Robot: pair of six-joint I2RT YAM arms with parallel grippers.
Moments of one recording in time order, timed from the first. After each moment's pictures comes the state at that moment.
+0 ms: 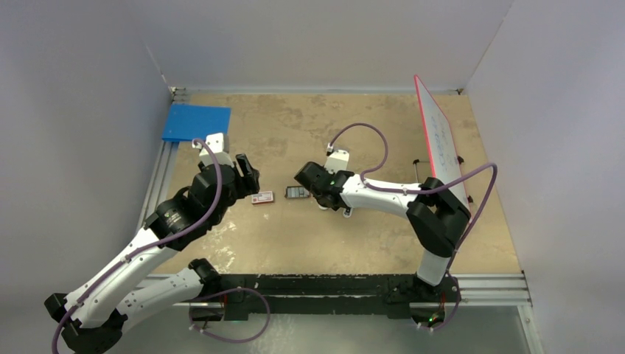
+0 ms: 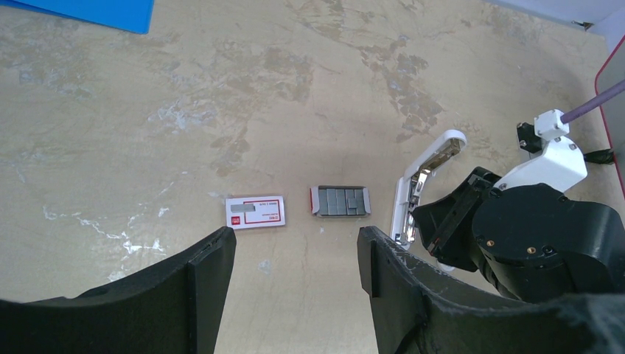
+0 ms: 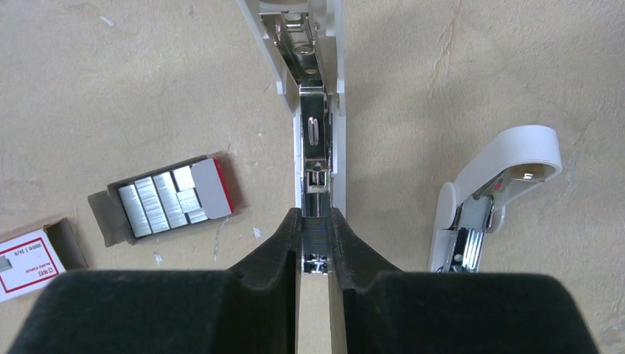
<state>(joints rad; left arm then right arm) -0.77 0.78 0.97 -0.67 -0.59 -0.61 0.94 1.78 1.19 -0.54 0.65 1.06</state>
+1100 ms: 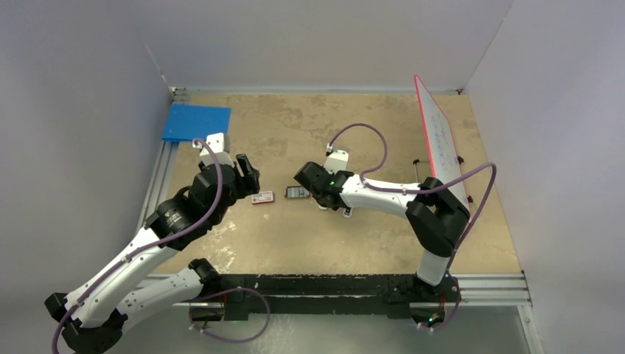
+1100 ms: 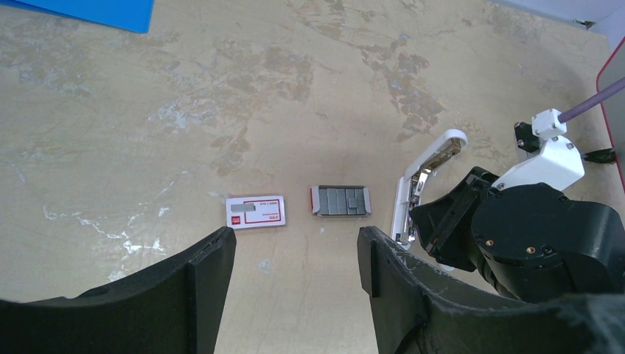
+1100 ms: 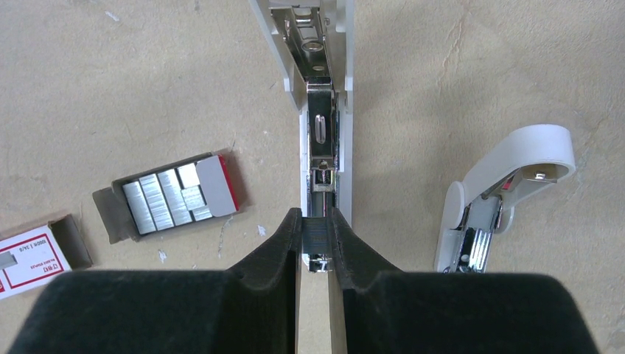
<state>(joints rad) -0.77 0.79 0.97 -0.67 -0.59 -0.61 0.94 1.78 1.19 -0.52 0.63 1.06</state>
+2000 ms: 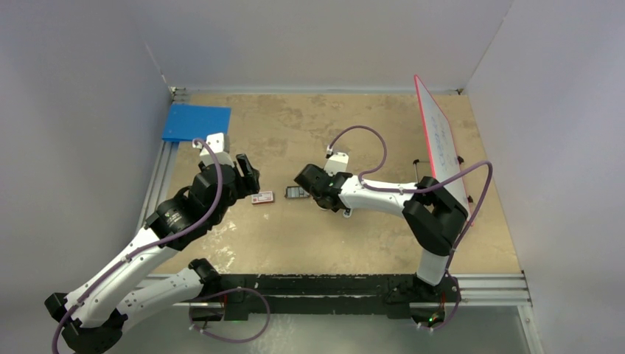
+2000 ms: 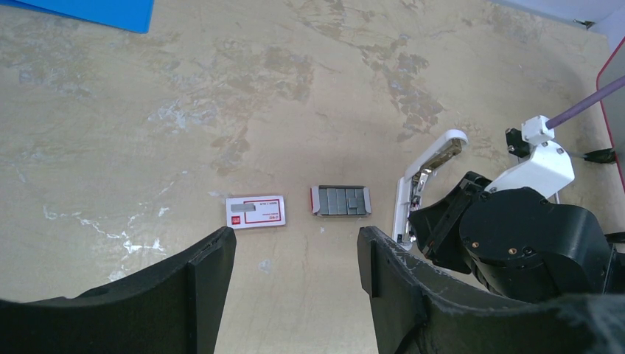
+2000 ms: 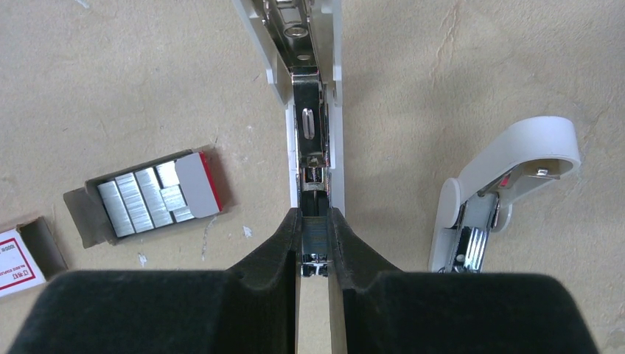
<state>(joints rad) -0.77 0.79 0.97 -0.67 -0.59 -0.61 0.94 1.80 1.17 -0.53 0.63 1.07</state>
